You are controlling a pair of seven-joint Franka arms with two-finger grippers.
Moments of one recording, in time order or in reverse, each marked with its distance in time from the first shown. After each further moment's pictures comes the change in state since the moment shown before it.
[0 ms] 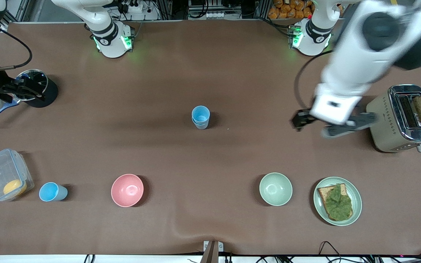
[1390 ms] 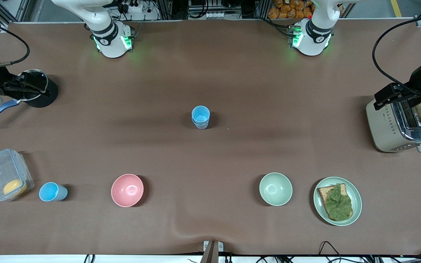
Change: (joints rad) left arm 0.043 -0.156 0.238 -0.053 -0.067 -0.119 0.470; right arm -0.020 -0.001 -0.017 0.008 0.109 -0.051 -0.002
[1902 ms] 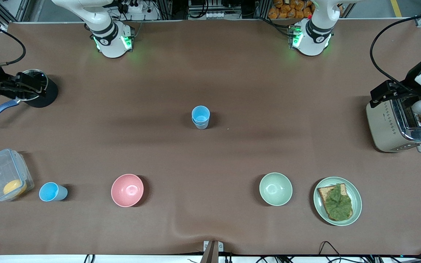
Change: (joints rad) left arm -0.003 0.000 -0.010 0.000 -0.010 -0.006 0.042; right arm -0.009 0.000 -0.001 -0.001 -0.017 -0.001 -0.003
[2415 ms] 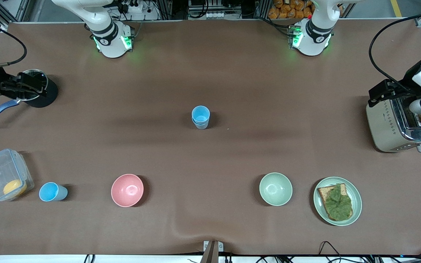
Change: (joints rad) left arm -0.006 0.000 0.000 0.000 -0.003 -0.002 0.015; right arm 0.000 0.000 0.003 -0.002 0.000 0.000 0.000
